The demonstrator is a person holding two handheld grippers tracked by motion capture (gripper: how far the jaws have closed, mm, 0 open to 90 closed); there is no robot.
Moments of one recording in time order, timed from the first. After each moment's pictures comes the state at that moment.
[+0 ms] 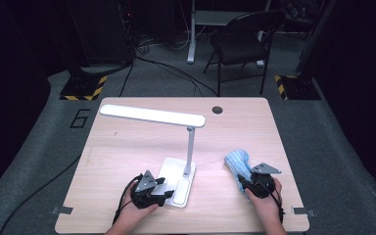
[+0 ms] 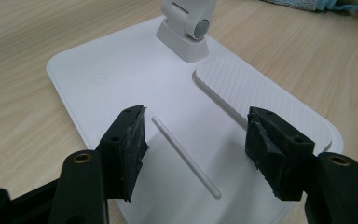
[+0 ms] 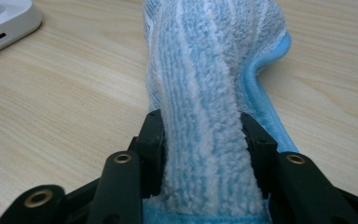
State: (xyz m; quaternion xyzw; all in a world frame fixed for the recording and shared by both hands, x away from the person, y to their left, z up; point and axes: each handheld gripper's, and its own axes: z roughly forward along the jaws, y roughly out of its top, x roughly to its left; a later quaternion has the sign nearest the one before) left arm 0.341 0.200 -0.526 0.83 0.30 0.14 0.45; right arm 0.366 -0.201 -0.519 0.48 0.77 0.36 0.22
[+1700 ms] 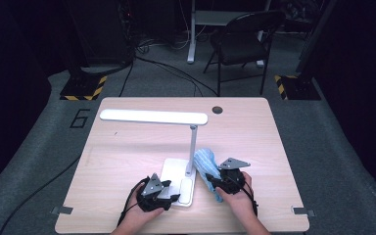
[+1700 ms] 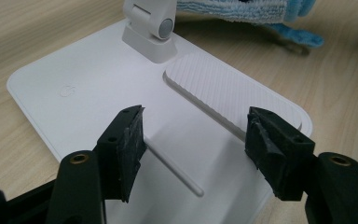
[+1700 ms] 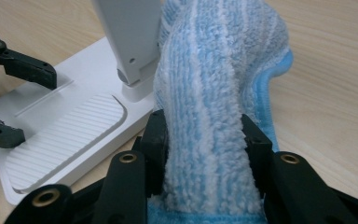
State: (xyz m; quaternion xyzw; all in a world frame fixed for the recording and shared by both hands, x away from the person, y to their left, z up) left arm 0.333 0.181 -0.527 0.83 0.28 0.13 0.46; right arm 0.369 -0.107 -0.490 0.40 0.80 0.41 0.14
